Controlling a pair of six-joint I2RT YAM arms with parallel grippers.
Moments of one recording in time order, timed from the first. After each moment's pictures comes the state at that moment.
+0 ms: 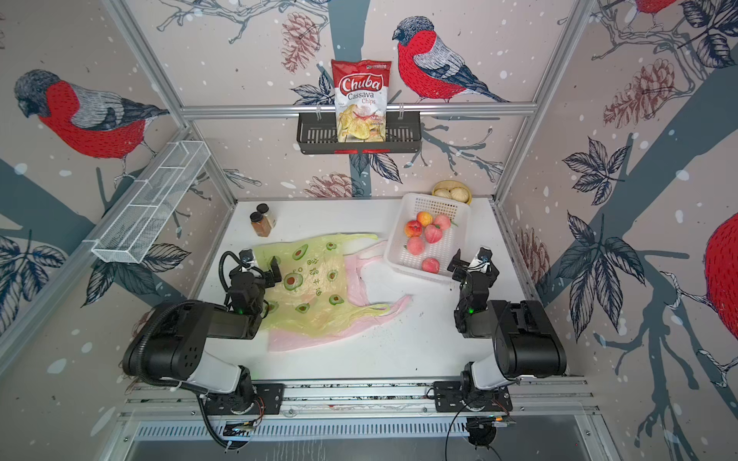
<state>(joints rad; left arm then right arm) -0.05 1.52 0.25 1.05 -0.26 -0.03 0.05 1.51 0.23 1.16 0.29 0.11</state>
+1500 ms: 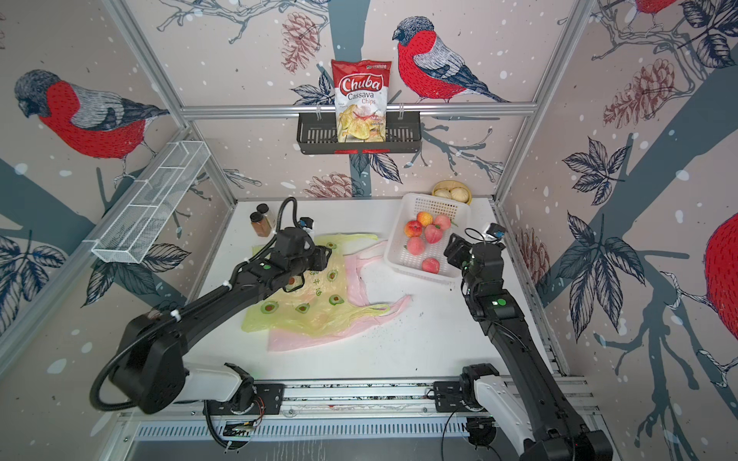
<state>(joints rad) -0.54 1.46 0.96 -0.25 -0.04 -0.37 0.31 0.88 0.75 -0.20 0.16 0.53</state>
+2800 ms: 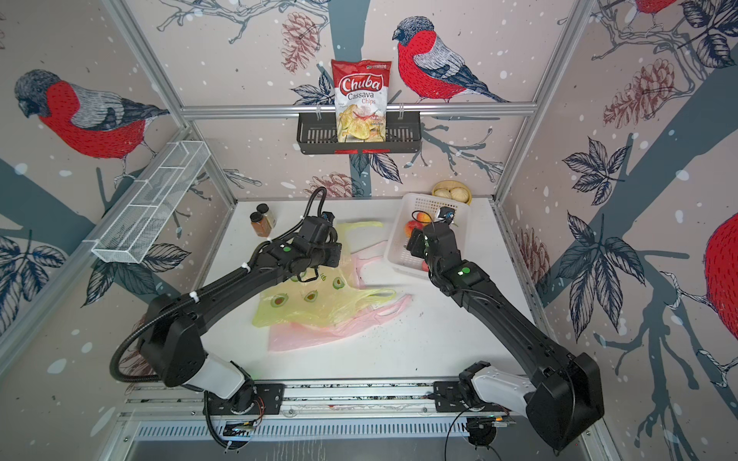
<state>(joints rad) -0.61 1.52 1.27 -0.55 -0.11 -0.31 0.47 1.21 1.00 -0.30 0.31 0.50</state>
